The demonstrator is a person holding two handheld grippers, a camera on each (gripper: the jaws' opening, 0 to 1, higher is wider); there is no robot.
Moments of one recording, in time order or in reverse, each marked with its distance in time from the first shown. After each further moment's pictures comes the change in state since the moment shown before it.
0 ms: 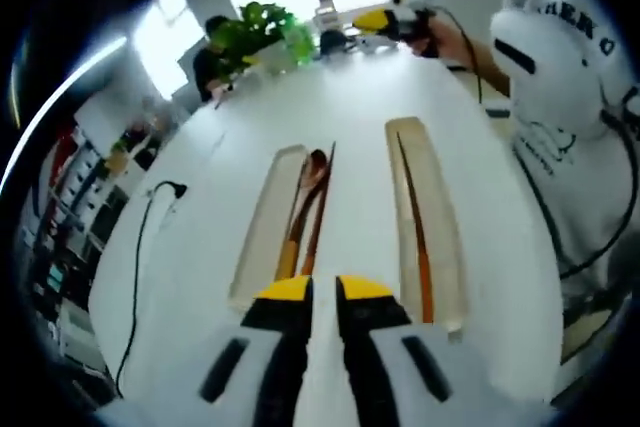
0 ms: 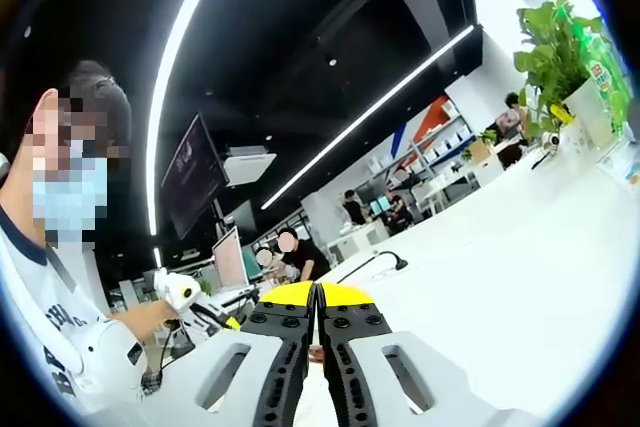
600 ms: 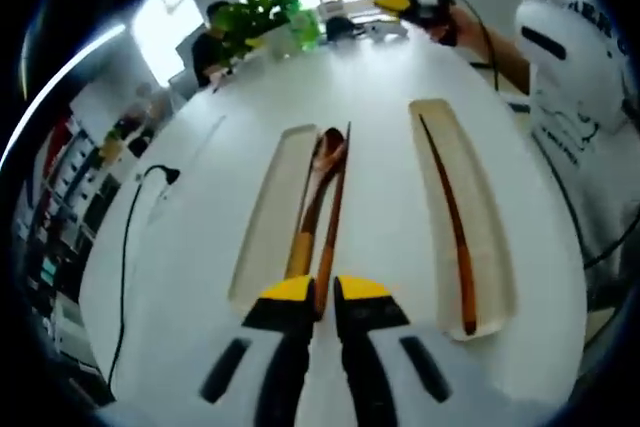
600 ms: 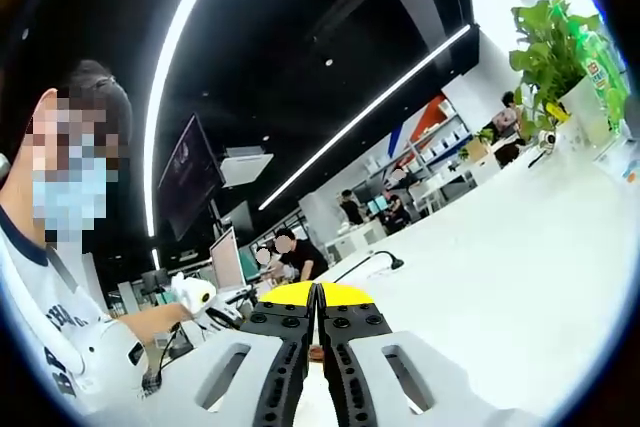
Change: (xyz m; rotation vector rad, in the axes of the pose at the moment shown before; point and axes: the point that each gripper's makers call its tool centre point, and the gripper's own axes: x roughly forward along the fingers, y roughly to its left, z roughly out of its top) left arm 0.028 0.013 -0.015 -0.002 0.051 -0.044; right arm -0.003 -0.008 0.001 0.007 -0.001 -0.011
